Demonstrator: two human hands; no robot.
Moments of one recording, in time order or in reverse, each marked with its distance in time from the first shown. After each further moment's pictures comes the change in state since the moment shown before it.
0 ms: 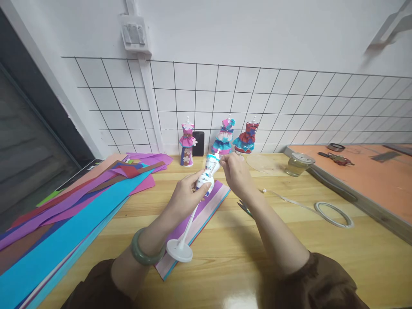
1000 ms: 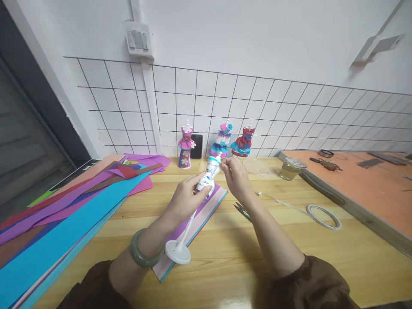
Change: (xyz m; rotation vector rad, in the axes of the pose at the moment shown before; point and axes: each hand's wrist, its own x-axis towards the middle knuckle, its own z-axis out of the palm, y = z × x) left_hand -0.001 0.003 0.000 -0.064 -0.011 0.025; right_hand -0.002 -0.016 -0.008 0.218 0.042 0.044
